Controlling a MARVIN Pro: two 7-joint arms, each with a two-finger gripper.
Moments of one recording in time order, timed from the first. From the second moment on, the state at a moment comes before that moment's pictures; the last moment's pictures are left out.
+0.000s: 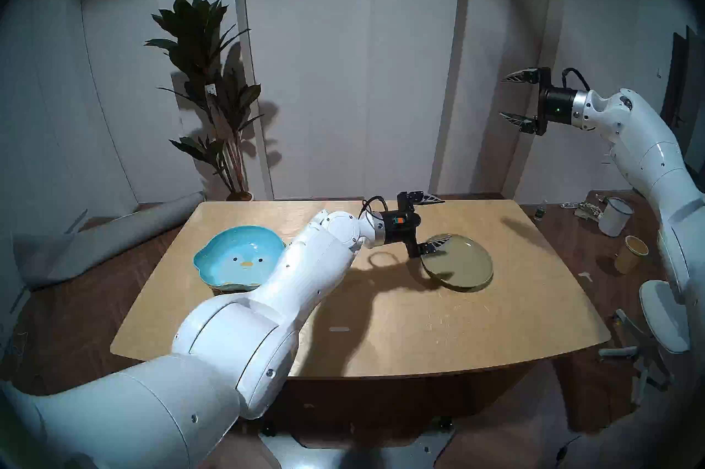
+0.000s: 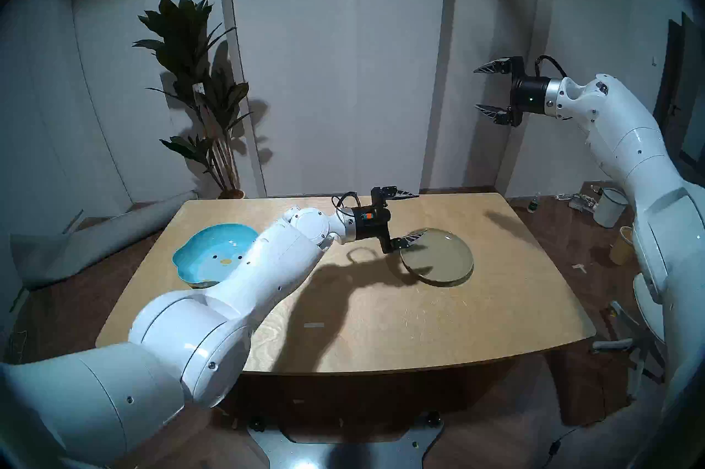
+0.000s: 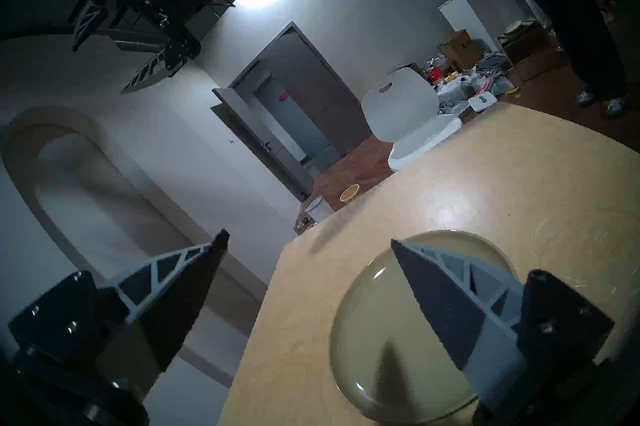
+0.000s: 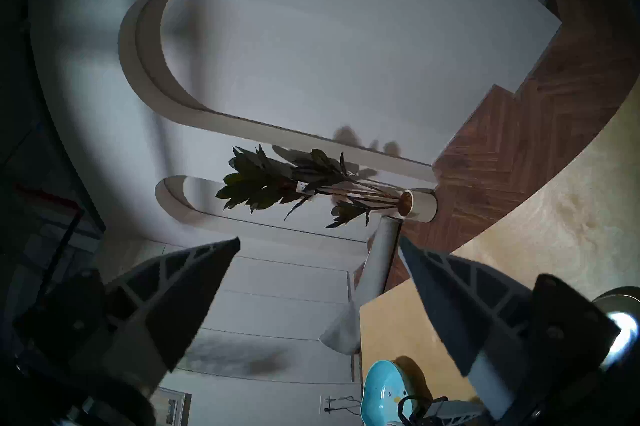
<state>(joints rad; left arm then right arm) 0.77 -1.71 -1.17 -0.59 0.37 -0.73 -0.74 -0.29 -0.77 0.84 -0.72 2.46 0.95 -0.23</state>
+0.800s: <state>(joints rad) 0.84 -1.73 -1.14 -0.67 0.37 -0.85 -0.69 -0.34 -0.71 0.87 -0.88 2.46 0.96 -0.15</state>
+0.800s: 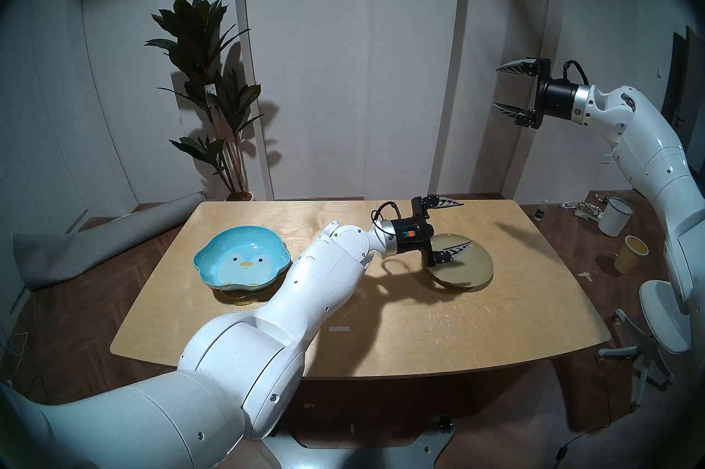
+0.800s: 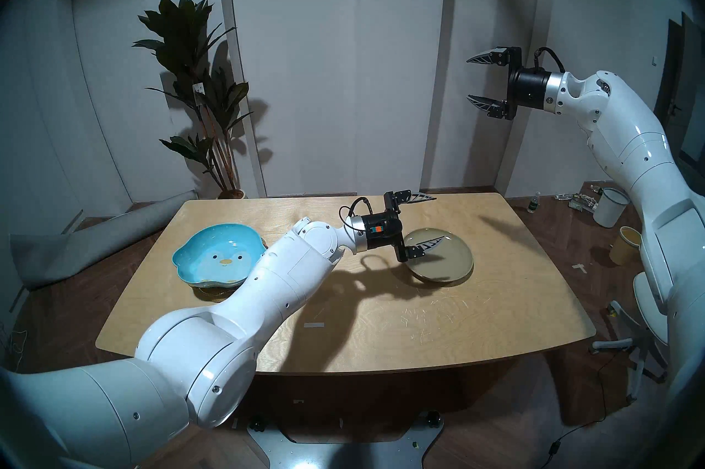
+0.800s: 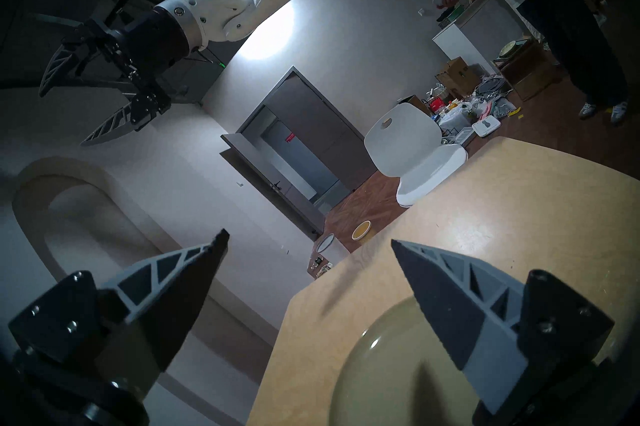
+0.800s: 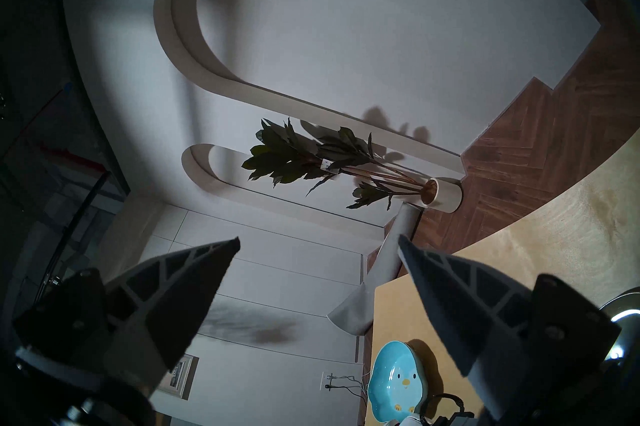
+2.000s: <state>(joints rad) 0.83 -1.77 -1.15 -0.71 0.48 -0.89 -0.58 -0.48 -0.60 0.92 -1.19 2.46 0.96 -0.01</state>
